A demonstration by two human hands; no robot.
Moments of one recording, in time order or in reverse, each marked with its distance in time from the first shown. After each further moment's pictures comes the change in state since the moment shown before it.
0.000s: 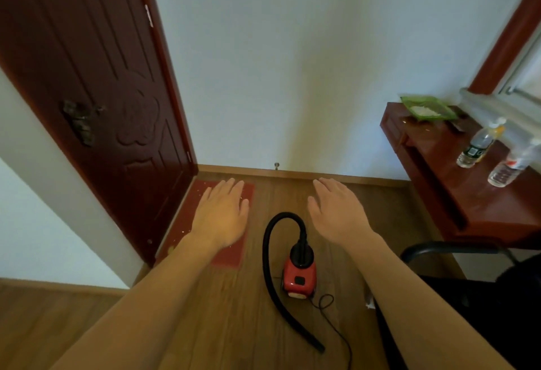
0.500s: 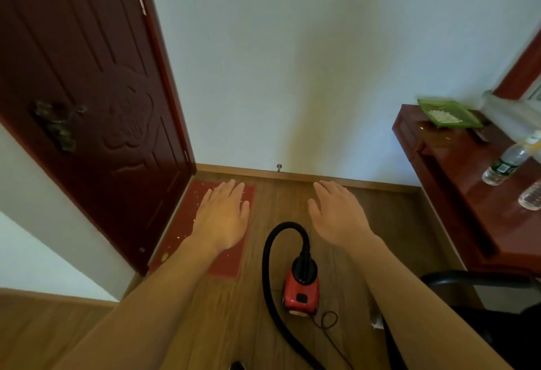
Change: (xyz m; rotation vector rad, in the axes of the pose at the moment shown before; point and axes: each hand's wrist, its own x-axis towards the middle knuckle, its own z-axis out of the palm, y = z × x) left_hand 0.117 -0.029 0.028 -0.029 -0.022 -0.014; right_hand 0.122 0.011 0.024 -0.030 -0.033 -0.007
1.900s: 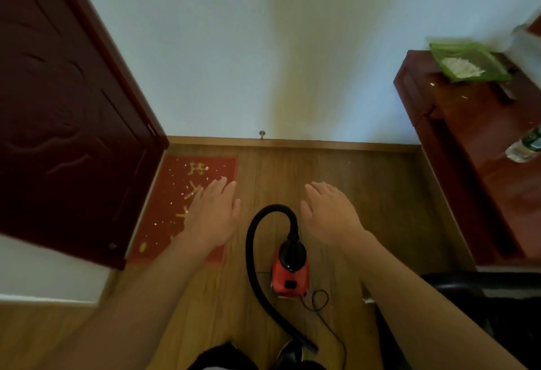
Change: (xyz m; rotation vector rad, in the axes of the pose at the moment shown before) left_hand 0.183 0.039 0.106 0.070 -0.230 -0.023; right_hand 0.158 0.129 0.098 0.079 -0.224 0.041
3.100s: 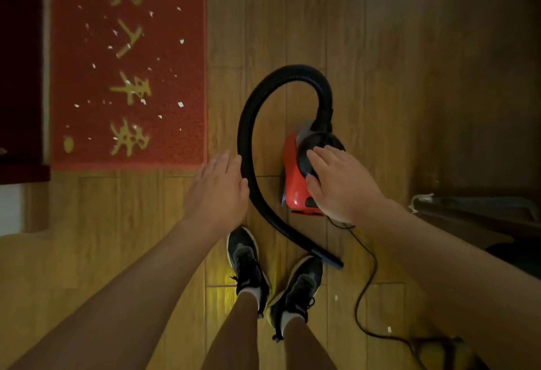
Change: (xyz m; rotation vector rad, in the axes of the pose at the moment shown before) left_hand 0.131 -0.122 0.466 -0.088 -0.407 0.003; right_hand 0.159 0.095 0.444 -0.021 -0.376 -0.065
